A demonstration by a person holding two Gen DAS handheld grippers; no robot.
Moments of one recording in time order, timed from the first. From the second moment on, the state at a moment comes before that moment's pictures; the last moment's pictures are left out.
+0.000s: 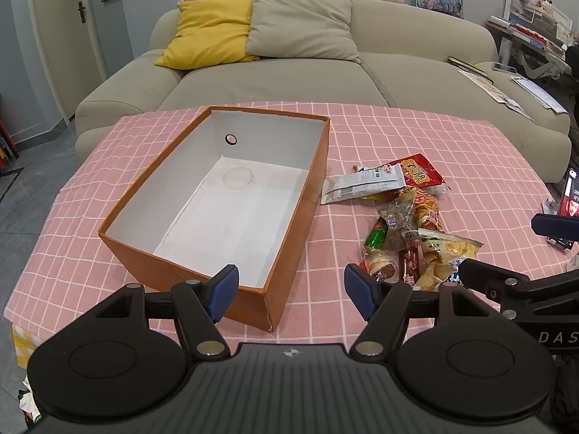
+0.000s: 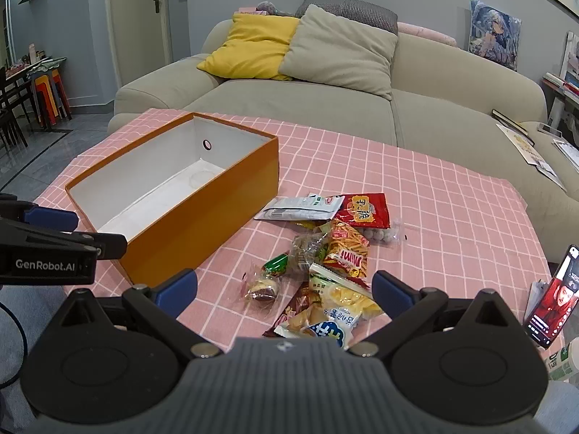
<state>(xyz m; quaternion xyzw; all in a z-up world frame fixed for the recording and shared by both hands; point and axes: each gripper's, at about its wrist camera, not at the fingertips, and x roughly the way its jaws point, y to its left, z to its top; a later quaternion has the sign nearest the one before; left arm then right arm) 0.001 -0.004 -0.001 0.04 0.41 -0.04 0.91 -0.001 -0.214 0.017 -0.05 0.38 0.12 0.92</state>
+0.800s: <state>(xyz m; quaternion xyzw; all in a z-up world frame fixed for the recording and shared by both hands) 0.002 -0.007 -0.001 0.04 0.41 -0.04 0.91 0.001 -0.214 0.015 -0.04 0.39 0.12 0.91</state>
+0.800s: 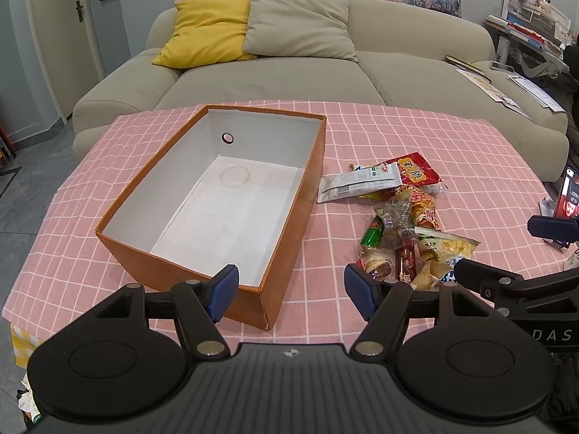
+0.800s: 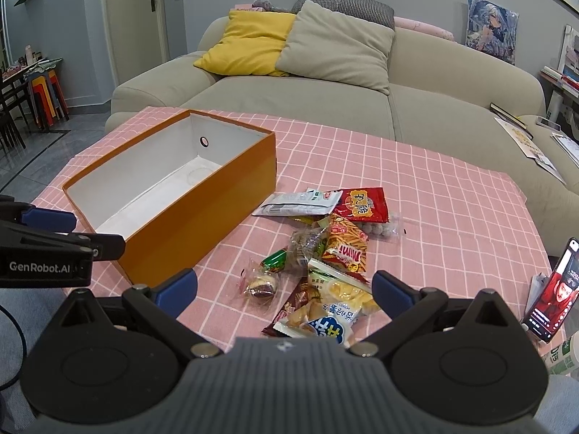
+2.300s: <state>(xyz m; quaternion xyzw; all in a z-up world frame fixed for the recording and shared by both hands) 0.024 -0.042 -0.026 -0.01 0.46 -0.17 0.87 0.019 -0.252 -0.041 -0.01 0.44 0.10 0.89</state>
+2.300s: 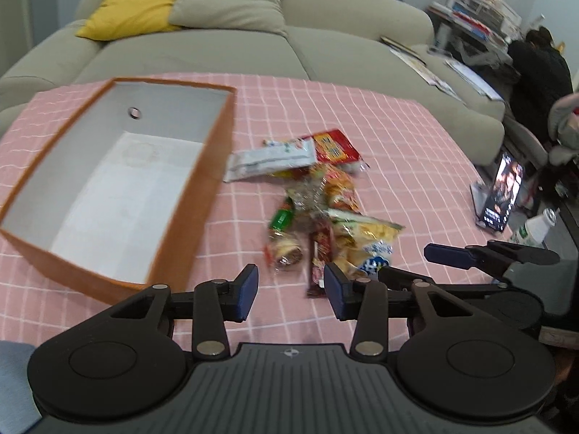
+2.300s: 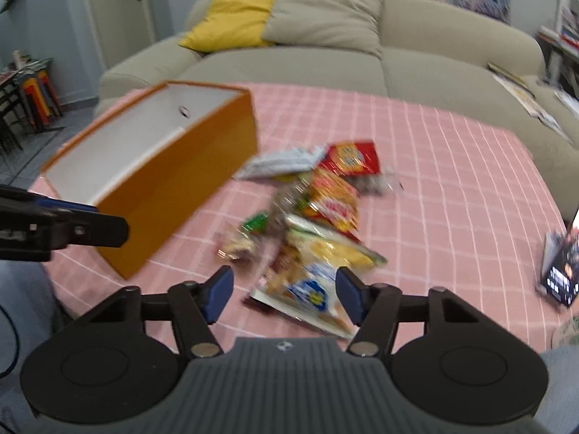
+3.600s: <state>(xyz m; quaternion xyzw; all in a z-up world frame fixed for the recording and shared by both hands) 0.124 -0.070 -0.129 -0.06 0.57 -0.12 0.81 0.087 -0.260 -0.105 0.02 0.51 0.10 0.85</state>
